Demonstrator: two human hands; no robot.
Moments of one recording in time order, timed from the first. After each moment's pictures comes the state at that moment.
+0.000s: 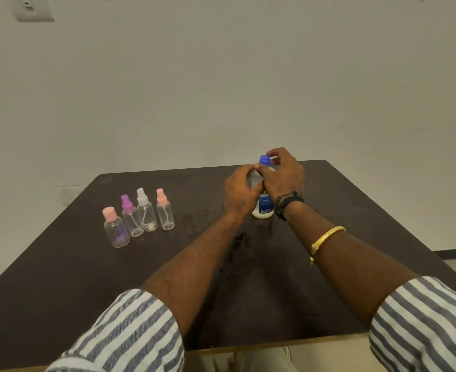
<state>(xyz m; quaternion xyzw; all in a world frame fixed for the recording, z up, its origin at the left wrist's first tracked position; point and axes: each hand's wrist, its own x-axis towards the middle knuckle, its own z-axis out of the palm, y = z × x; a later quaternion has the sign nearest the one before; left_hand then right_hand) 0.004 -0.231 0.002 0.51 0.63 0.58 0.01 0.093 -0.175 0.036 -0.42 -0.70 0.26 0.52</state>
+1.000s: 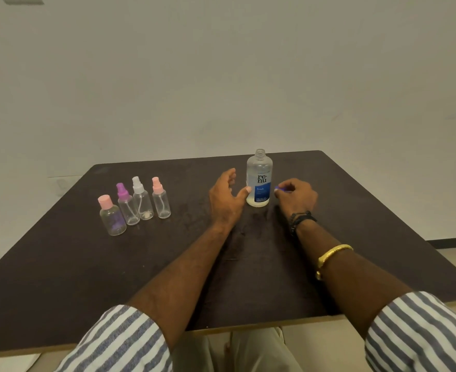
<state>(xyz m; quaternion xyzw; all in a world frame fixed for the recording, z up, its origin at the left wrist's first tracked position) 0.005 -0.263 -0.033 0.43 0.68 0.60 0.03 0.135 -0.154 -0.037 -0.53 -0.67 0.29 0.43</state>
